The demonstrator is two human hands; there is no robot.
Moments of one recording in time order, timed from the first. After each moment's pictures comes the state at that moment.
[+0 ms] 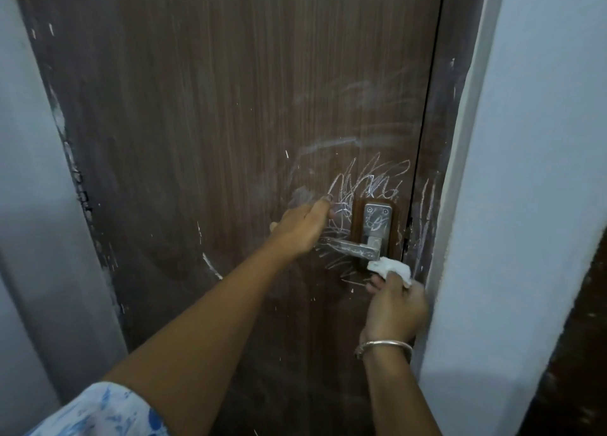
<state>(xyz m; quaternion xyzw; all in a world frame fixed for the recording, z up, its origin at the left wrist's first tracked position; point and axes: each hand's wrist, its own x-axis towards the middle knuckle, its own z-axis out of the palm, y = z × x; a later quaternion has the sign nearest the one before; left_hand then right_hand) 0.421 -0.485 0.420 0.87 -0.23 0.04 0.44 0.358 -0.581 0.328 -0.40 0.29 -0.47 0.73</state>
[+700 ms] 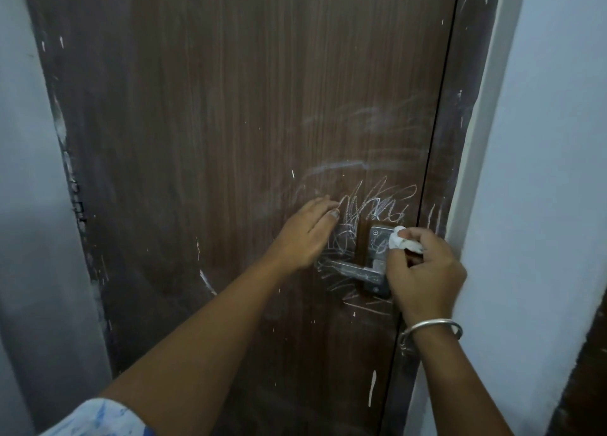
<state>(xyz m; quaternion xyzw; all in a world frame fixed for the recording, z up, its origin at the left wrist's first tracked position) 0.434 -0.476 0.431 0.82 -0.36 0.16 0.41 0.355 -0.622 0.387 -0.73 0.07 -0.60 0.31</state>
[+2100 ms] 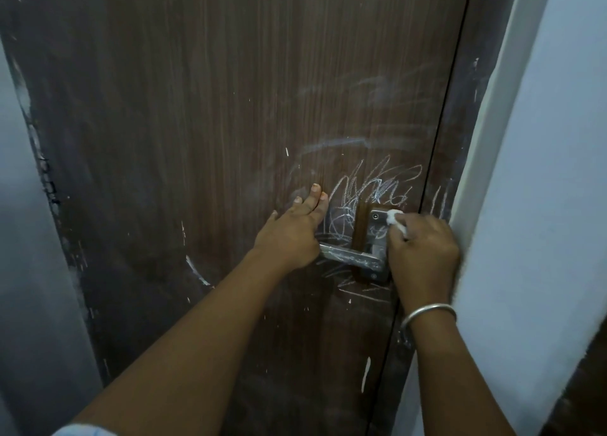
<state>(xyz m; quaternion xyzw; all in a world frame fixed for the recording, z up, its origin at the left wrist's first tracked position) 0.449 -0.471 0.412 0.93 -0.32 0.09 0.13 0.380 -0.637 0.380 -0.78 0.09 -0.60 0.10</state>
